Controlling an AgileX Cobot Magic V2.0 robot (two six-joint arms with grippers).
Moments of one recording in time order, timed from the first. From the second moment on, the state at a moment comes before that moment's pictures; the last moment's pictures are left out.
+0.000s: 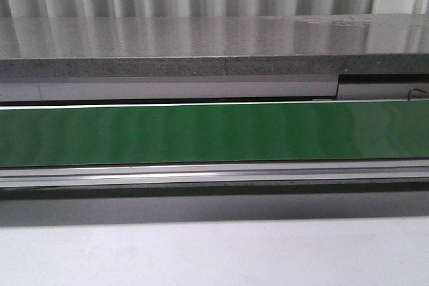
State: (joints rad) left arm 0.03 0.17 -0.42 -0.32 0.51 0.35; right arm -0.12 0.41 -0.54 0.25 0.61 -0.29
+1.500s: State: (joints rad) left arm 0.02 0.00 0.00 0.12 0.07 -0.14; right arm -0.12 0.41 -0.54 0.25 0.61 -0.29
